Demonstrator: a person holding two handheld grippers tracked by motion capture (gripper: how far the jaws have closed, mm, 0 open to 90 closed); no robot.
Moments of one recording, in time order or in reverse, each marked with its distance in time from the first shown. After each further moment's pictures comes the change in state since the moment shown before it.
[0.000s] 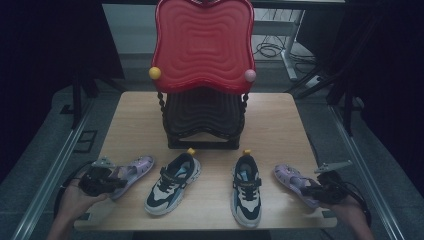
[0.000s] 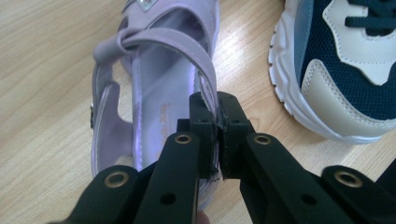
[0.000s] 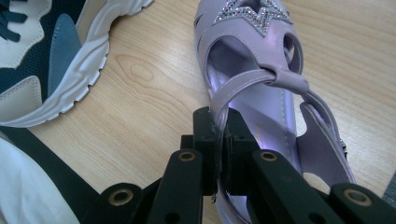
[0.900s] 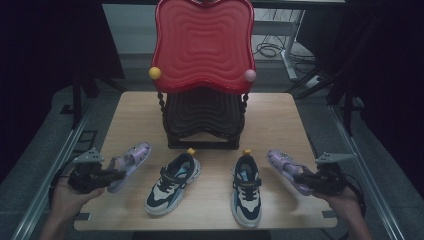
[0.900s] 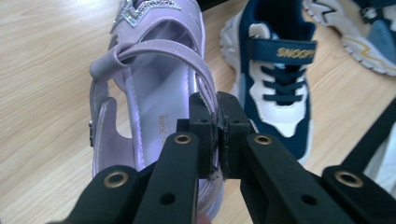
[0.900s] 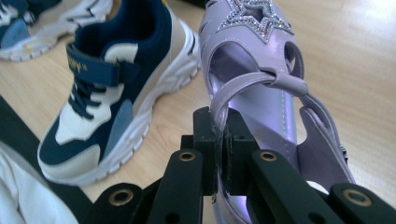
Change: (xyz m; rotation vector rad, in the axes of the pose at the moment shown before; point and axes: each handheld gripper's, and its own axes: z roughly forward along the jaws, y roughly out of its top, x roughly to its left) left arm -0.024 0.019 -0.051 -0.193 -0.042 -0.015; right arm 0.016 0.029 -0.018 -0.202 0.070 -0.022
